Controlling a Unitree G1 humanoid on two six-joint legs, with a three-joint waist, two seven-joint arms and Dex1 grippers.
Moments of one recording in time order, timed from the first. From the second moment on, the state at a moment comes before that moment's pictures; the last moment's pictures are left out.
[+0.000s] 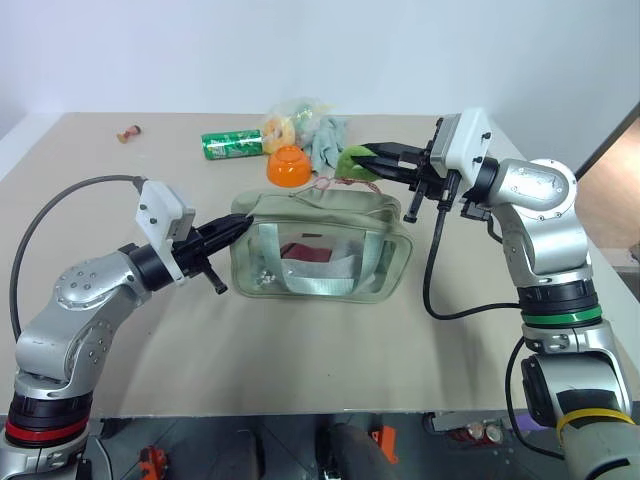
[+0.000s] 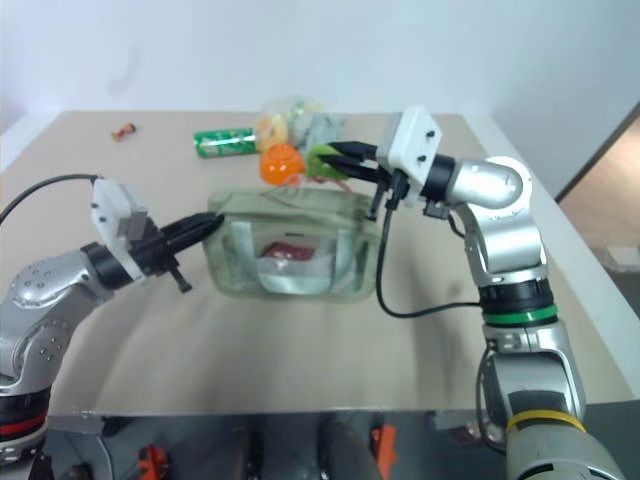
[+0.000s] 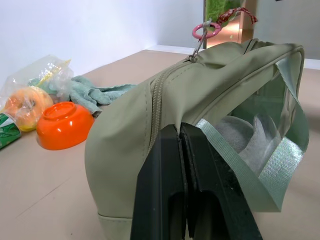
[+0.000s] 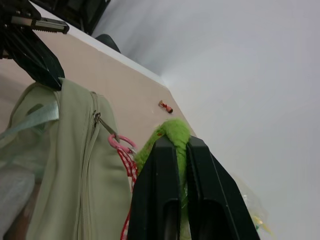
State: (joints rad) left arm -0.31 0.62 0.16 -0.43 -0.59 0.52 -0.68; right arm -0.86 -0.60 0.05 0.10 0.28 -0.04 1.02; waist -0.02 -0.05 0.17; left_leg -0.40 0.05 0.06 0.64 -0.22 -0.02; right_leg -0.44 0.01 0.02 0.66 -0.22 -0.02
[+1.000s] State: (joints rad) left arm -0.33 0.60 0.14 -0.42 -0.55 0.50 -0.65; right arm -0.68 -0.87 -0.13 0.30 0.16 -0.15 0.85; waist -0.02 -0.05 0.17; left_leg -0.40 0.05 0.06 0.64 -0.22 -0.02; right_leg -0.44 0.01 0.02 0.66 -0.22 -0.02
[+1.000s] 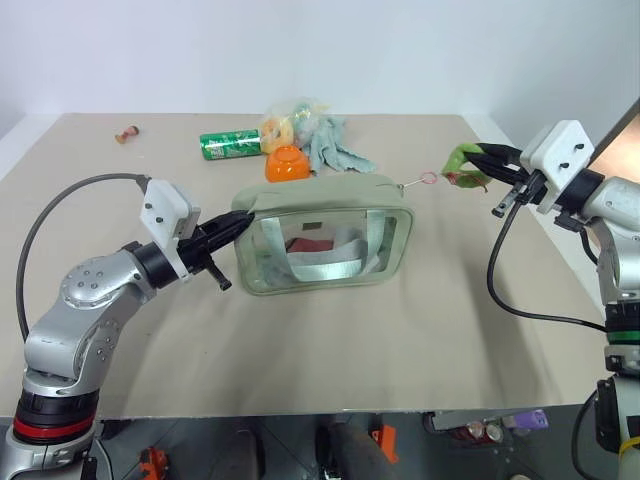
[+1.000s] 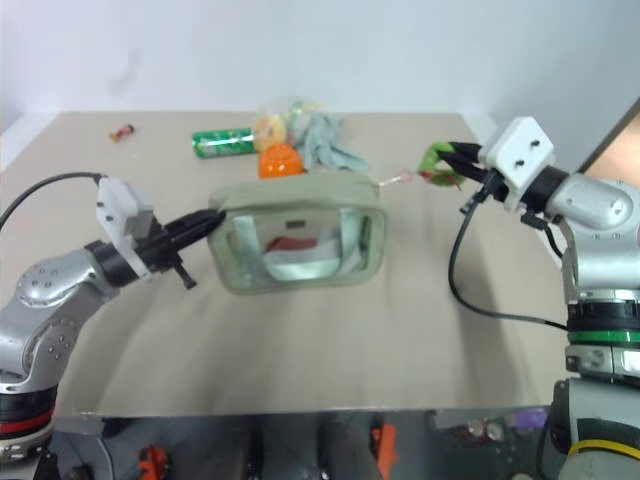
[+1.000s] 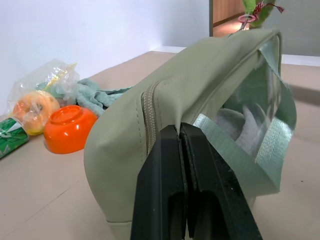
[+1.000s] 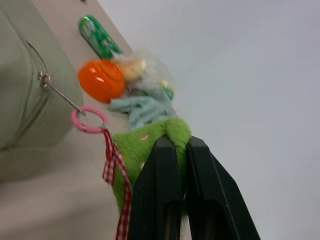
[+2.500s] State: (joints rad) left arm -0.31 0.64 0.33 -0.43 -0.73 0.63 -0.61; right arm -0.24 -0.77 -0.22 -0.08 0.39 0.21 0.88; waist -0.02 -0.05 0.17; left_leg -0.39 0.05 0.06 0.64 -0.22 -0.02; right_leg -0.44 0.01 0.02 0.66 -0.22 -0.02
